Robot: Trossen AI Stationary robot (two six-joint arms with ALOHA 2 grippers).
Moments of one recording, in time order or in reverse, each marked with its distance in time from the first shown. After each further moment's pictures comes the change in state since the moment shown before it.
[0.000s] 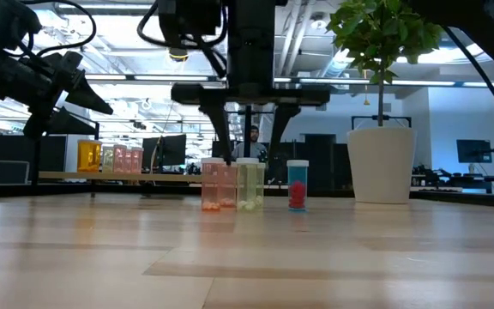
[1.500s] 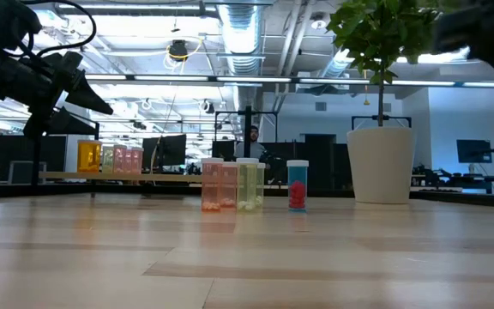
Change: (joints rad) left arm 0.000 0.000 0.000 0.000 0.000 0.000; right arm 0.453 -0.912 -1.097 0.186 -0.258 0.879
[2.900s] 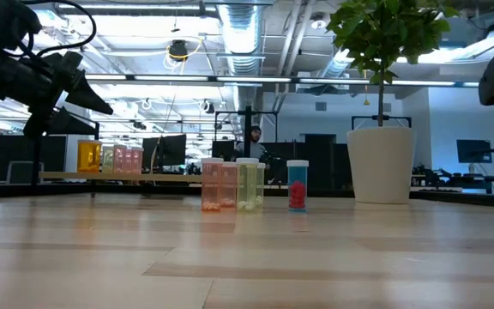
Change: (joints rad) left arm 0.000 0.000 0.000 0.000 0.000 0.000; right arm 0.172 0.135 -0.148 0.439 -0.017 0.242
